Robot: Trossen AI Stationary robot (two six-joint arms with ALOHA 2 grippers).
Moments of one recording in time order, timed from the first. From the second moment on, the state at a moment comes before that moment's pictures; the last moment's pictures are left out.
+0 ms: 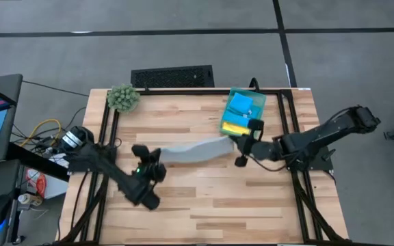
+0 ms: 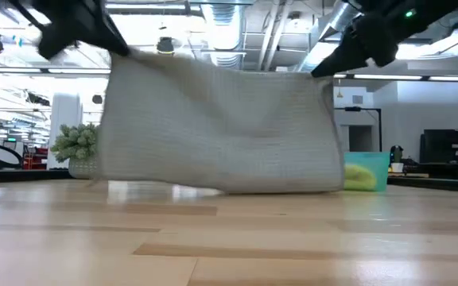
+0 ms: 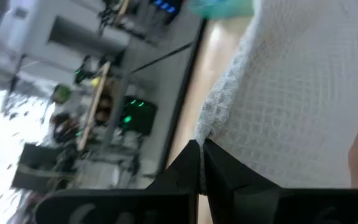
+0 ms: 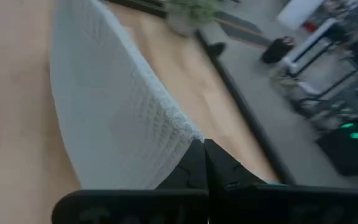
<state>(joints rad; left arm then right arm) -0.66 1.76 1.28 -1.57 -1.15 -1.04 0.32 1.15 0.66 -0.13 0.75 -0.06</state>
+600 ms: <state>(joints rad) -0.66 1.70 1.16 -1.34 -1.04 -1.09 0.49 1.15 0.60 -0.19 0.63 0.20</state>
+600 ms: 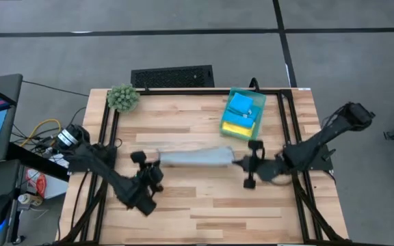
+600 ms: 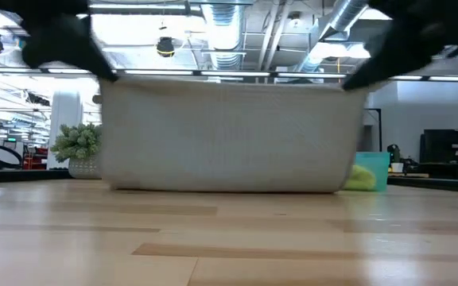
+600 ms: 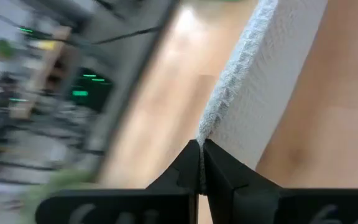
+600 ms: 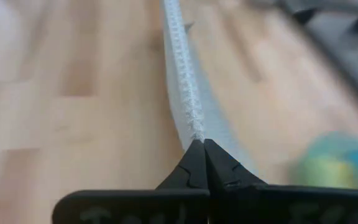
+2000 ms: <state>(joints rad) -0.63 1.70 0.96 -0.85 -0.81 -1.04 0.42 1.51 0.58 -0.03 0.57 0.46</state>
